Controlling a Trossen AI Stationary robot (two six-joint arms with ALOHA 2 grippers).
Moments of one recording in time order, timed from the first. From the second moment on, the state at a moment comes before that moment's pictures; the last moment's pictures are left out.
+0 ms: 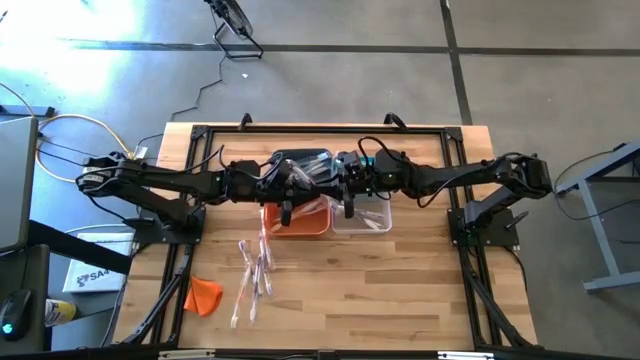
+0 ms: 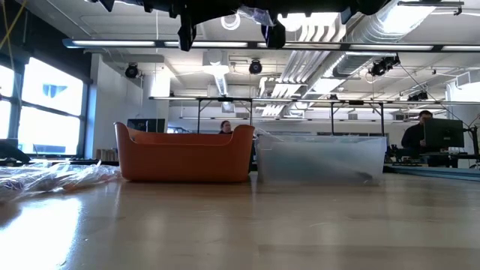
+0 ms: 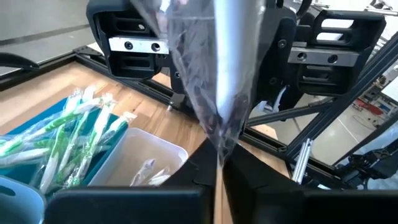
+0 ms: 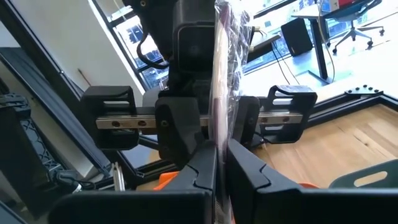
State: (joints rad) left arm 0.01 1.23 0.85 0.29 -0.05 -0.45; right arm -0.08 1.50 1.00 0.48 -0.17 0.42
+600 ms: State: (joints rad) left arm 0.01 1.23 0.85 0.27 -0.06 -0.44; right arm -0.08 1.50 1.00 0.47 -0.15 0.42
